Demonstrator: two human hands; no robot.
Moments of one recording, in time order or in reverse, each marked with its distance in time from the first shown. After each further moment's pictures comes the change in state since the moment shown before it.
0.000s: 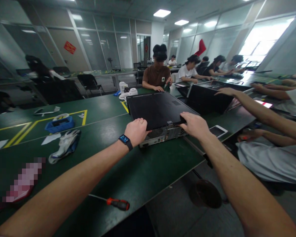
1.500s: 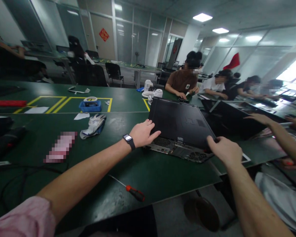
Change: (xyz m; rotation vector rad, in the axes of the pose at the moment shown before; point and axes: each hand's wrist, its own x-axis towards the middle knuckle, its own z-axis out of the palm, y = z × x) left_hand -0.067 -0.070 -0.026 -0.207 0.082 -0.119; right_hand 0.003 -0.067 -0.059 -0.155 -0.343 0.643
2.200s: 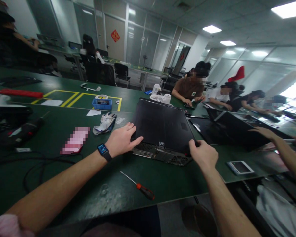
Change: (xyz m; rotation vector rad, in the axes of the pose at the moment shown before) left_hand -0.107 -0.058 -0.066 0.111 0.059 -0.183; right_hand -0.077 -0.105 -0.004 0.129 0.102 -0.114
